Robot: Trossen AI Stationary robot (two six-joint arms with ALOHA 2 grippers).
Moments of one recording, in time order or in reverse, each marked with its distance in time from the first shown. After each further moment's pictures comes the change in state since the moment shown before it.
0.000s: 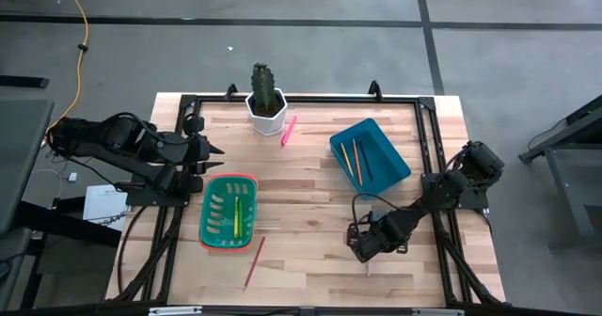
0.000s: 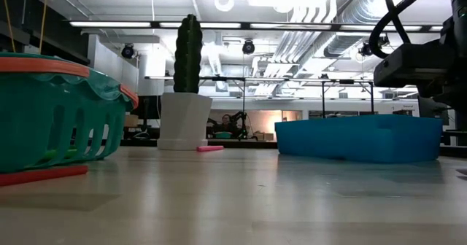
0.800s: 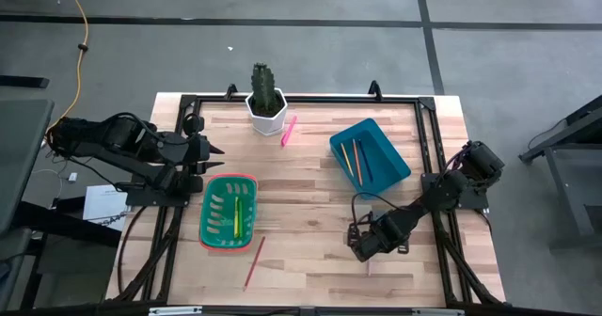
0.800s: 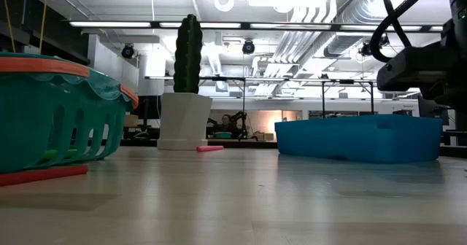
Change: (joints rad) left arm 0.000 0.000 0.000 0.000 0.000 0.000; right arm -0.004 0.000 0.000 -0.010 -0.047 0.000
